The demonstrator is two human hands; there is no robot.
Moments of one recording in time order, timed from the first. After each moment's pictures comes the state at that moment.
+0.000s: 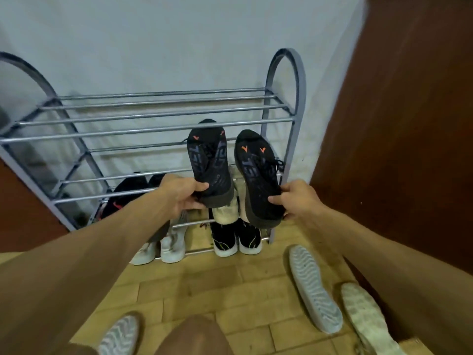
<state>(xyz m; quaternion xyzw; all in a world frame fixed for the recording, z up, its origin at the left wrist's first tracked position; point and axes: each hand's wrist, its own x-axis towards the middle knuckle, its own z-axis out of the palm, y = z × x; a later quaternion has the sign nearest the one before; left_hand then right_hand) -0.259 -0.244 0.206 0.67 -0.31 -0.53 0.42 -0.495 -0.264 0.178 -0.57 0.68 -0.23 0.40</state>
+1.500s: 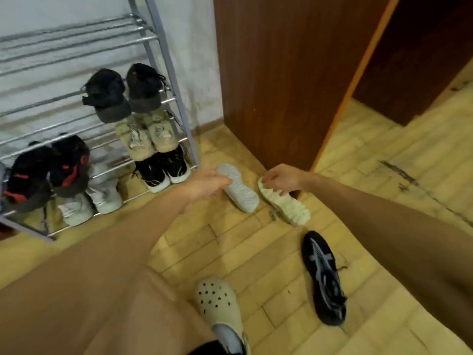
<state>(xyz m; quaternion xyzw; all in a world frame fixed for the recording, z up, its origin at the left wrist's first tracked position) -0.459 -0.070 0.152 0.59 -0.61 -0.52 0.09 -0.679 -0.051 0.116 -0.56 0.71 -0.07 0.42</state>
